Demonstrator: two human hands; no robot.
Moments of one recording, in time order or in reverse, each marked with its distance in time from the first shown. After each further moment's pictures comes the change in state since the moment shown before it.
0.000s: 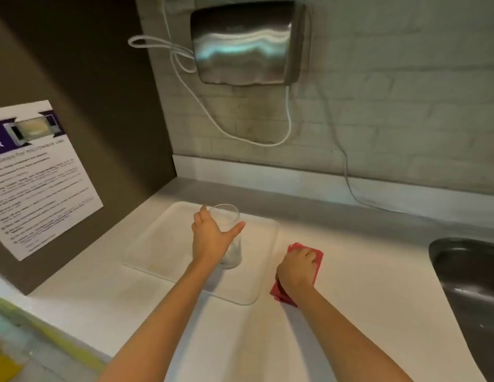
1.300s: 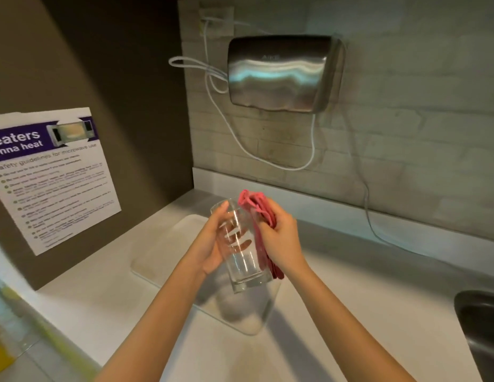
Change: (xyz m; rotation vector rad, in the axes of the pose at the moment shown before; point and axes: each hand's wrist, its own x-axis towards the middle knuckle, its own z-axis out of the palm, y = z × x) left_hand 0.016 0.020 -0.048 -1.194 -0.487 -0.239; right_hand -0.016 -0.045 -0.140 1.392 0.220 -0.775
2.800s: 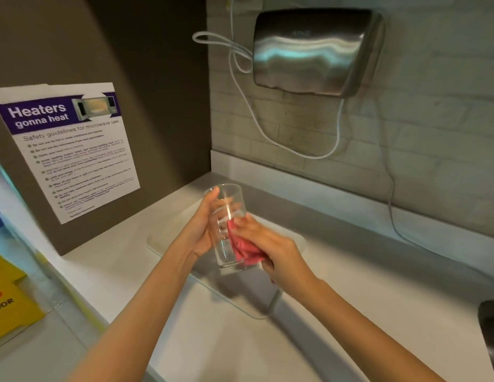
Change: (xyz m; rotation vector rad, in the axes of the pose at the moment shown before) left_hand -0.004 0.006 -0.043 0.068 0.073 0.029; right_hand -0.038 0.026 0.001 -0.298 -0.454 -0.413
